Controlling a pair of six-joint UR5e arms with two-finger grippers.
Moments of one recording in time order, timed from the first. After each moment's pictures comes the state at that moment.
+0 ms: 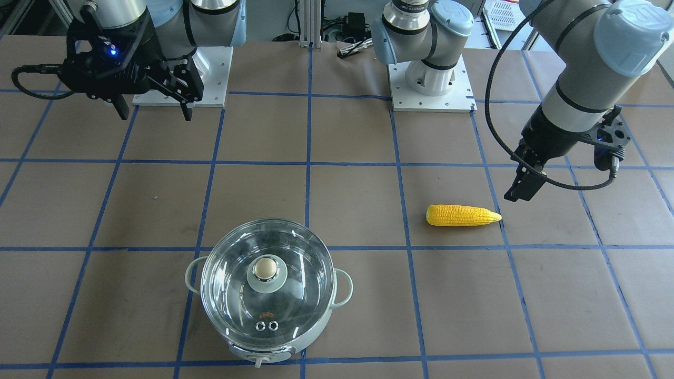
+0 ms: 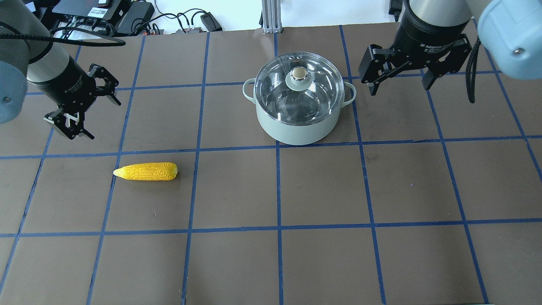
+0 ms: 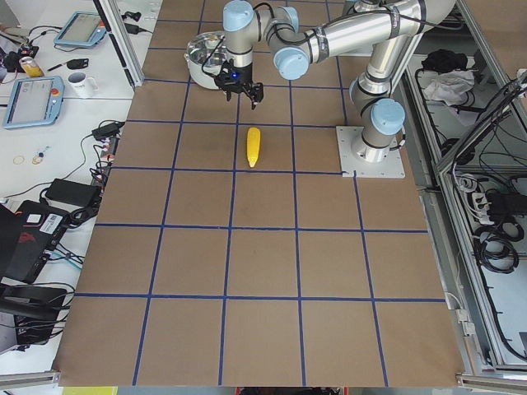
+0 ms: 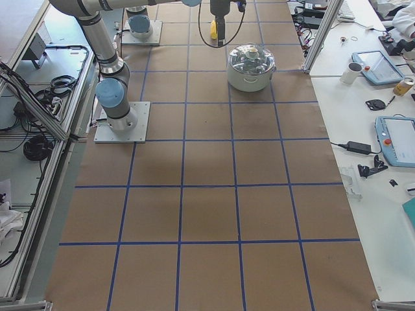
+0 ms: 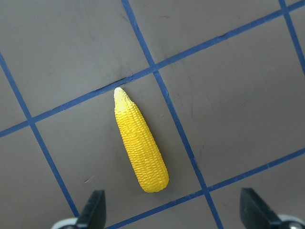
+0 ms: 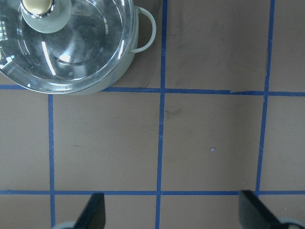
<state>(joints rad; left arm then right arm) -1.32 -1.60 -1.74 -1.34 1.59 -0.94 1.63 -1.60 1.51 -1.52 -1.62 0.03</state>
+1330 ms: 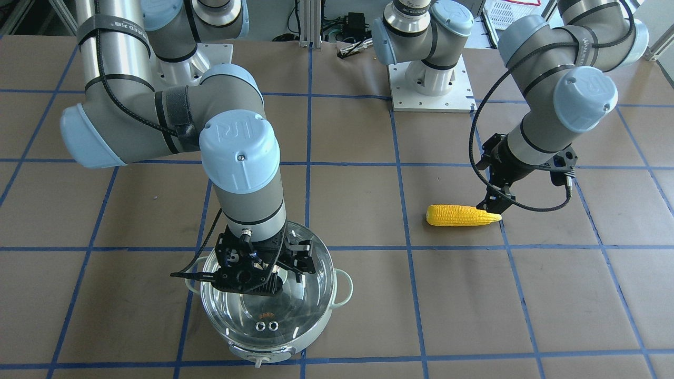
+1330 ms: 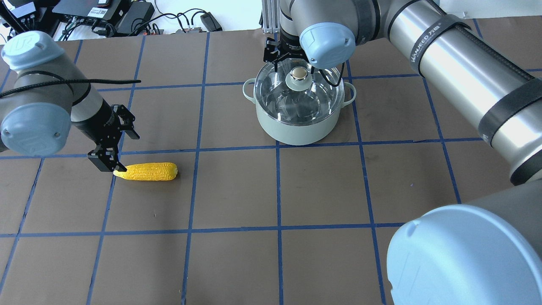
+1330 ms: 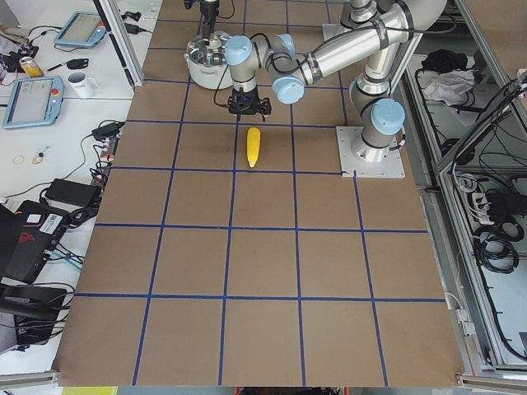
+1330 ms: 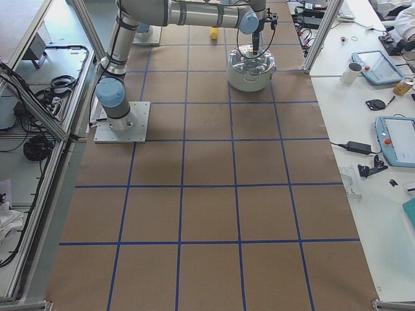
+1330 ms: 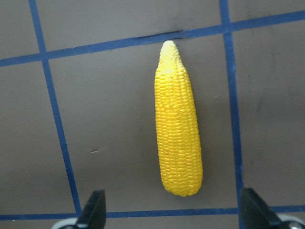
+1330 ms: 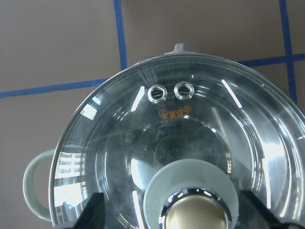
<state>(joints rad) -1.32 -1.66 -1.91 -1.28 1.56 -1.21 1.84 -1.04 1.27 -1.95 -1.59 0.38</state>
